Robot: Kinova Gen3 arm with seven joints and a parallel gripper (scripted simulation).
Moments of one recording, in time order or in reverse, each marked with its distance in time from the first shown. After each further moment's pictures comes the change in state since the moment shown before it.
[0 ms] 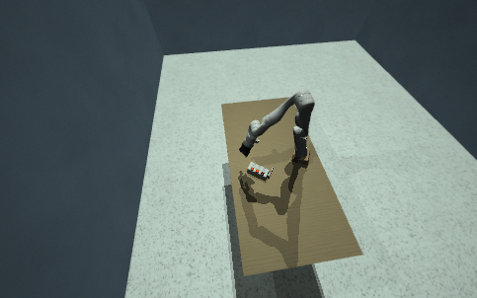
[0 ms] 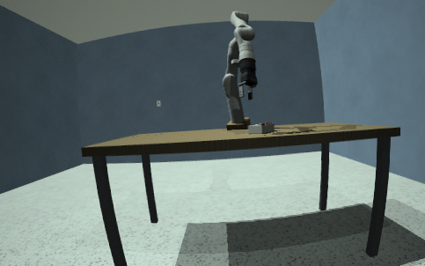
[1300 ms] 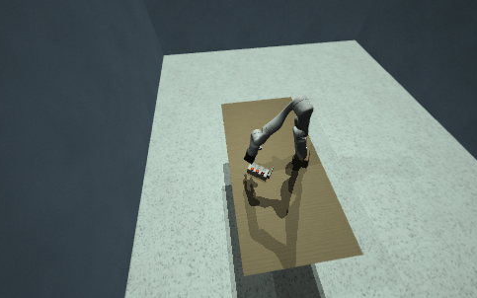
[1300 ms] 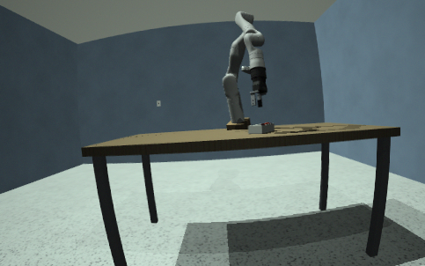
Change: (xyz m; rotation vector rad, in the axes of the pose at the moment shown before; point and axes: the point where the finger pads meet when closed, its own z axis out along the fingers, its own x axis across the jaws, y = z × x) arm 0.068 0.004 0.026 0.049 0.085 -0.148
